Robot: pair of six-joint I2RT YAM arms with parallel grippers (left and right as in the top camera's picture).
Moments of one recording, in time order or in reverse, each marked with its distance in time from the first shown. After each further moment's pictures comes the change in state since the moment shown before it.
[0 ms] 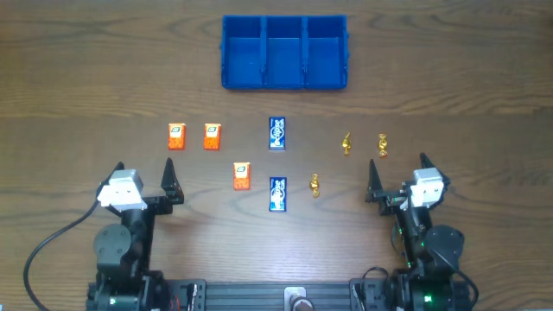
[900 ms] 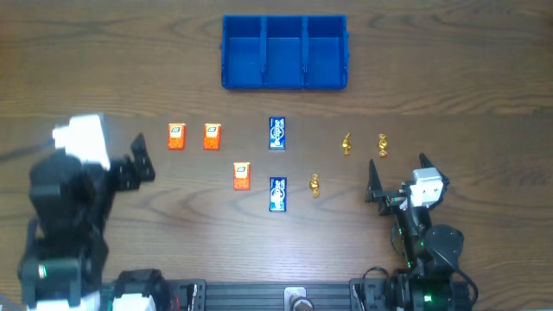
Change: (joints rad) left arm 0.074 0.719 0.888 -0.605 0.023 0.105; right arm 0.000 0.006 -0.003 0.000 0.000 0.000
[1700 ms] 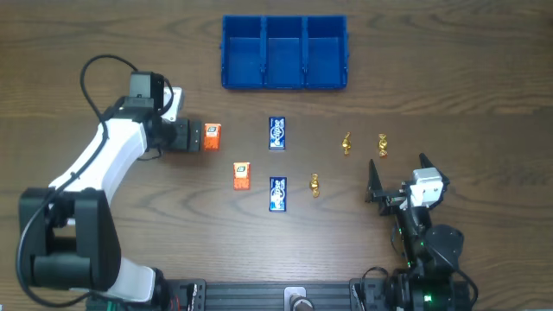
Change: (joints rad) left arm -0.075 0.943 0.080 0.163 0.105 0.047; right arm 0.000 0.000 0.000 0.000 0.000 0.000
